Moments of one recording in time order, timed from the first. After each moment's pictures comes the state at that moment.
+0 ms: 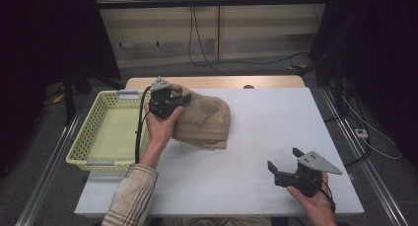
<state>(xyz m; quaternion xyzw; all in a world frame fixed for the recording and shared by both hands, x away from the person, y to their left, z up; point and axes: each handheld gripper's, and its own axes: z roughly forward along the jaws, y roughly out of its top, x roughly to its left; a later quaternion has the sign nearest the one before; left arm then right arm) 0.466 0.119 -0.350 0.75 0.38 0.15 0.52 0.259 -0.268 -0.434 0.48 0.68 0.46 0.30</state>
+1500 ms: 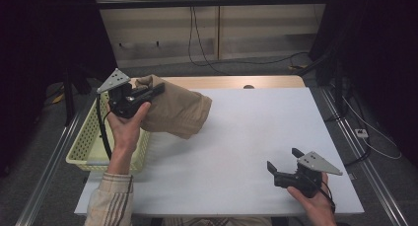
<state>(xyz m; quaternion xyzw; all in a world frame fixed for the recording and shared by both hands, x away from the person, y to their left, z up) 0.419 0.187 -0.280 0.71 0.34 0.19 0.59 0.258 -0.267 -0.433 0.48 0.68 0.46 0.30</state>
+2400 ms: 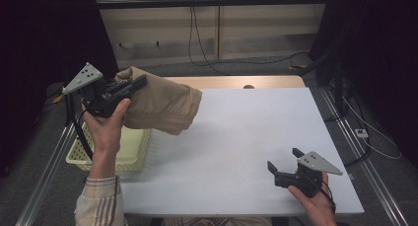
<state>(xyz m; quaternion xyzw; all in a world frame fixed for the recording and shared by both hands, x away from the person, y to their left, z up) 0.392 0.216 -0.241 0.68 0.33 0.22 0.61 0.259 -0.268 -0.434 0.48 0.68 0.46 0.30</state>
